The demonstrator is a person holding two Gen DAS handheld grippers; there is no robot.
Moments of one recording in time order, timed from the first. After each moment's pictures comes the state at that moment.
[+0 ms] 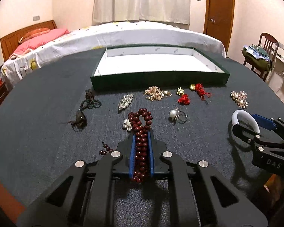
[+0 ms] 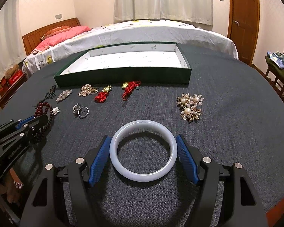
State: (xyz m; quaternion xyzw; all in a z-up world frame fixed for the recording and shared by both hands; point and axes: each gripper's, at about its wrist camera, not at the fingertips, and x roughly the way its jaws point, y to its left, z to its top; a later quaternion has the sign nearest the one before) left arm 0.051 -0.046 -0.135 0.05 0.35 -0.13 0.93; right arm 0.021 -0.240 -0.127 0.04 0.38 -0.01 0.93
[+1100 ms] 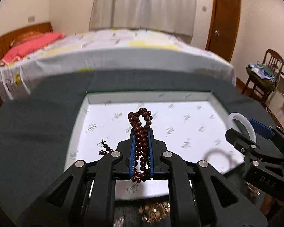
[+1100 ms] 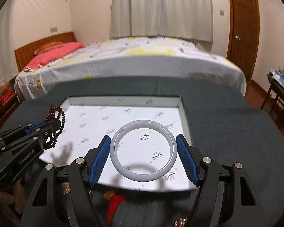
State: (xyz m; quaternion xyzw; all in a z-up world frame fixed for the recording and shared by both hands) left arm 0.240 -0.090 -0.101 0.01 0.35 -0.14 0.93; right arm 0.195 -0.267 -0.086 0.03 0.35 -0.02 0.94
